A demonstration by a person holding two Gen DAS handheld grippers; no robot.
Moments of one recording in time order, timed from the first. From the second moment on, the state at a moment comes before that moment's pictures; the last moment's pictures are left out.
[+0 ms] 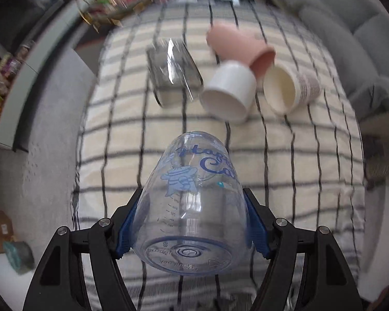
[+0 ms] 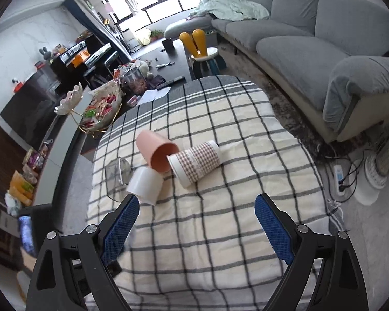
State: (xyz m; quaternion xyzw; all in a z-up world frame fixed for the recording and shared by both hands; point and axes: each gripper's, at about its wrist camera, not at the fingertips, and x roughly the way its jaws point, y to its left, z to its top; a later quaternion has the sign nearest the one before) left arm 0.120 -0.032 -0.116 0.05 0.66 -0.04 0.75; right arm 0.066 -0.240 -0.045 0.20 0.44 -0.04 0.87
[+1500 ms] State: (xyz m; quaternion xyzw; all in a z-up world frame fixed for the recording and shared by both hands) left arm 0.178 -0.057 -0.118 0.08 0.76 -0.06 0.64; right arm 0.127 -0.253 -0.045 0.23 0.47 -0.05 0.85
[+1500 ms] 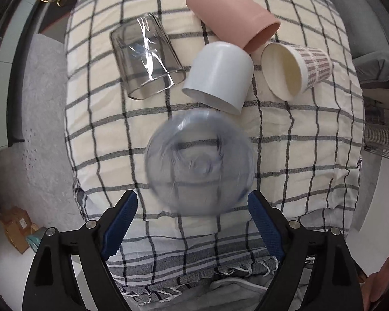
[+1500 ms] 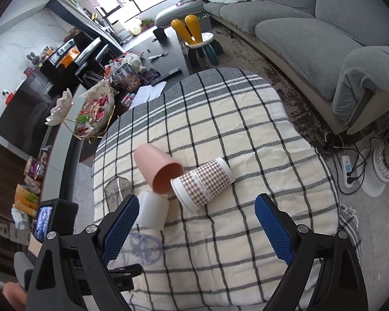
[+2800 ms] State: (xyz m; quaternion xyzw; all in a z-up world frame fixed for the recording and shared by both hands) left arm -0.013 -0.001 0.005 0.04 0.31 0.05 0.95; right arm -0.022 -0.190 0.006 0.05 0.25 -0.09 0.96
